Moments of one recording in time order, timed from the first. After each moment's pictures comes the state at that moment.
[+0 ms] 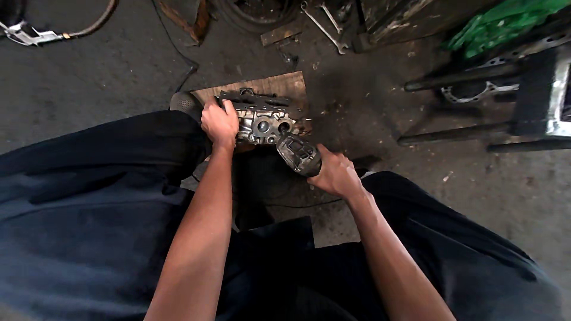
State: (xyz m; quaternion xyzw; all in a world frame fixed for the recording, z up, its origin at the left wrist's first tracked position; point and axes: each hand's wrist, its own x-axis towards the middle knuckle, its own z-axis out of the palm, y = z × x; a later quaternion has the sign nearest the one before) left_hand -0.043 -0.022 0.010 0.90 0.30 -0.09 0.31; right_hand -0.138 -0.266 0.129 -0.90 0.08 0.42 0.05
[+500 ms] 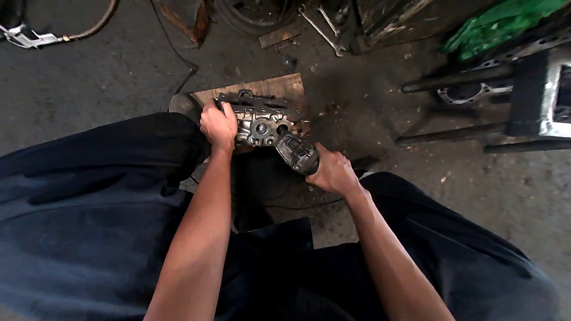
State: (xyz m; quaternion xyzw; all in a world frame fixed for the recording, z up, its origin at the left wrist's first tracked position) left_hand -0.045 -0.022 0.008 0.90 0.29 -0.08 0.31; right_hand -0.135 -0.268 0.125 -0.90 0.08 0.41 0.05
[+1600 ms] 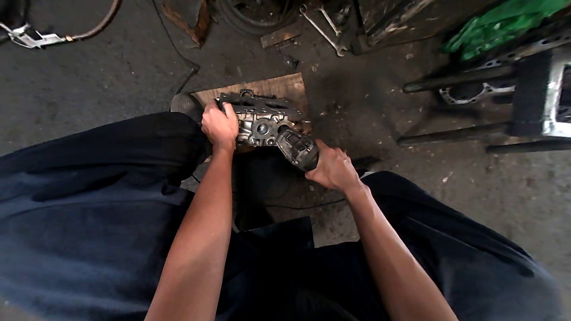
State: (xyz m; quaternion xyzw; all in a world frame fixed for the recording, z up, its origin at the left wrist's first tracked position) left_hand -0.048 -0.022 0.007 0.90 0.29 -0.07 0.31; right_hand -0.128 -0.264 0.124 -0.91 0.09 0.41 0.05
